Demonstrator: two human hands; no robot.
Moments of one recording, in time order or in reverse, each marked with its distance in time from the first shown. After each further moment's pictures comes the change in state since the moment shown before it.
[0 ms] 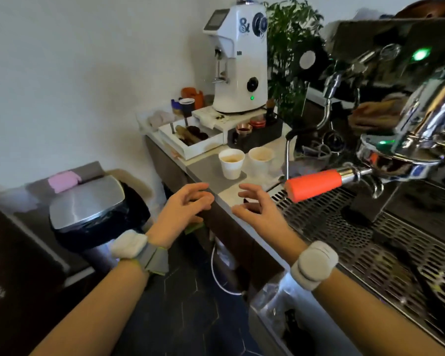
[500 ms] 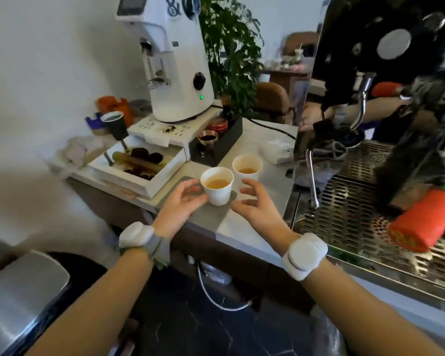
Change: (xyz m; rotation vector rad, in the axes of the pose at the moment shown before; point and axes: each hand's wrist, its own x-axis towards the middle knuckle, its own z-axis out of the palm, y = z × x) left_hand 0.232 -0.049 -0.049 0.103 -0.348 0.052; right_hand 0.141 0.028 0.049 -0.070 0.455 0.187
